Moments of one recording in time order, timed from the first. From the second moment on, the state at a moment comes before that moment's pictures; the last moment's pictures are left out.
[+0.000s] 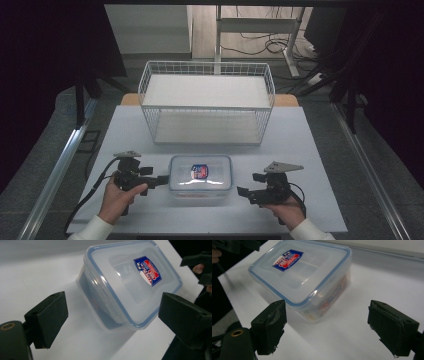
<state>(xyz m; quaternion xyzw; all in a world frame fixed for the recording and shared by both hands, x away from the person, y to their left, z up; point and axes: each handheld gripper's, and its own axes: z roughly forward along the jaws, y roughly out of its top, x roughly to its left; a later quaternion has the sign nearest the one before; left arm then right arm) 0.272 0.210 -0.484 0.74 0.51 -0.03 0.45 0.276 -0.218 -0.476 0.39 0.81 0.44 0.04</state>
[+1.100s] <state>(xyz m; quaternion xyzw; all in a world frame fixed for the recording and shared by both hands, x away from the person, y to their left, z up) 0.298 0.190 -0.522 0.71 0.51 -0.17 0.45 0.321 -0.186 -0.496 0.43 0.77 0.45 -0.11</state>
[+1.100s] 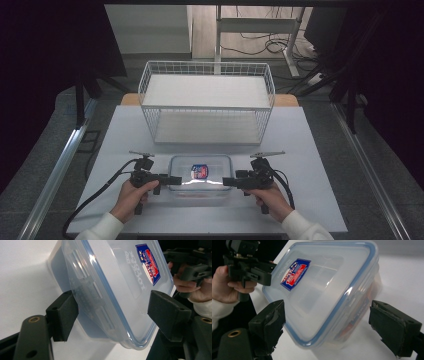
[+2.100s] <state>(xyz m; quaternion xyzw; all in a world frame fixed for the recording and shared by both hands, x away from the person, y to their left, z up) 0.295 0.202 -0.523 0.70 0.50 -0.18 0.48 0.330 -0.196 -0.510 0.48 0.72 0.47 -0.19</state>
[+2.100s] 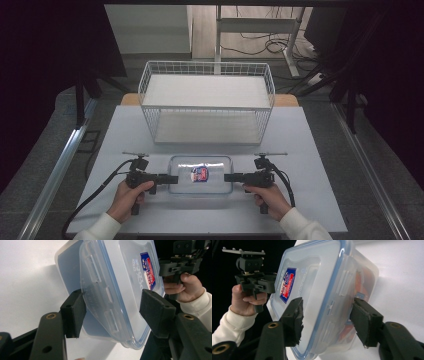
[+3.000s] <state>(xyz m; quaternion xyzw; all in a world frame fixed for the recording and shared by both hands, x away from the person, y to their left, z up) 0.286 0.205 -0.521 0.68 0.51 -0.17 0.50 0.323 -0.196 -0.506 0.49 0.71 0.47 -0.19</state>
